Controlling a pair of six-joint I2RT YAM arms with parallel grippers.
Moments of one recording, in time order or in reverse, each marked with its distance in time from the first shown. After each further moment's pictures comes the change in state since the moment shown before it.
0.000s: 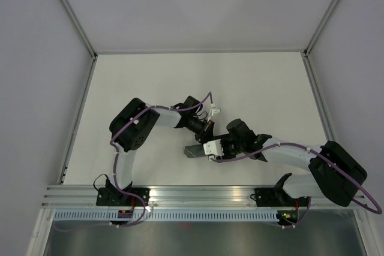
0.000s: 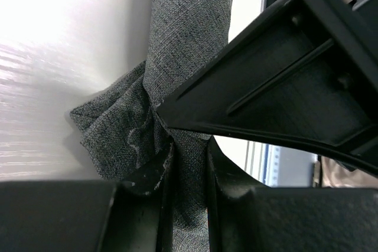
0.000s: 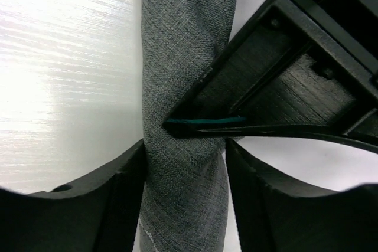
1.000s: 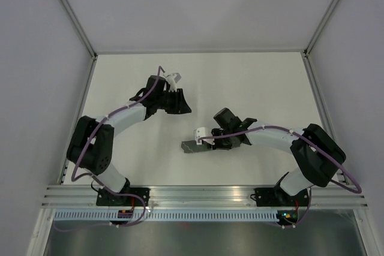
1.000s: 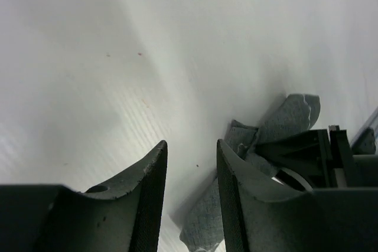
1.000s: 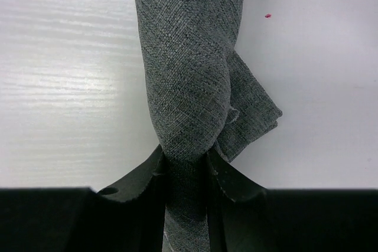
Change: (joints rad) left arm 0.254 -0.390 -0.095 -0.047 -0.540 -0.241; right arm 0.002 0.208 0.260 -0.259 0.026 0.158
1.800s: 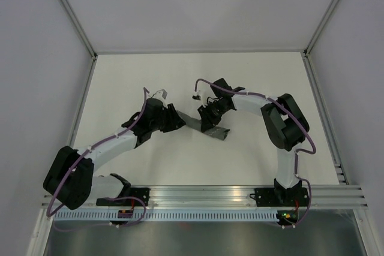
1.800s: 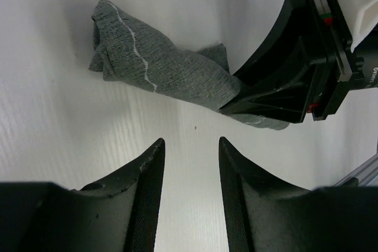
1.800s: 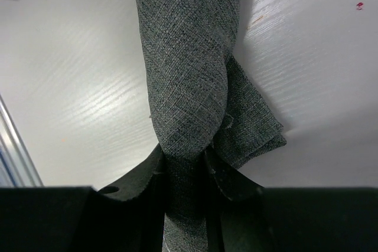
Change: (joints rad) left arm -0.098 -0.415 -0.358 0.039 -0.401 -0.350; right arm -0.211 0.468 0.529 -0.172 -0.317 0.576
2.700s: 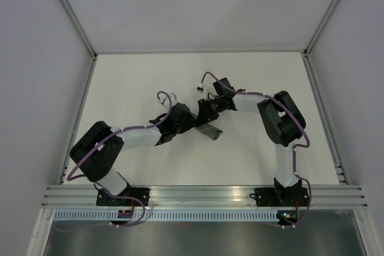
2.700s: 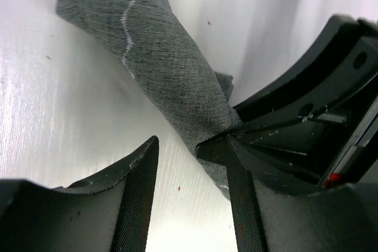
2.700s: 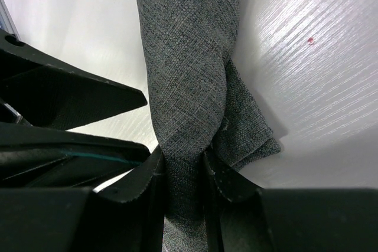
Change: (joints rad) left arm -0.223 0.326 0.111 0.138 -0.424 -0.335; right arm -0.054 0.079 -0.014 0.252 -0.137 0.422
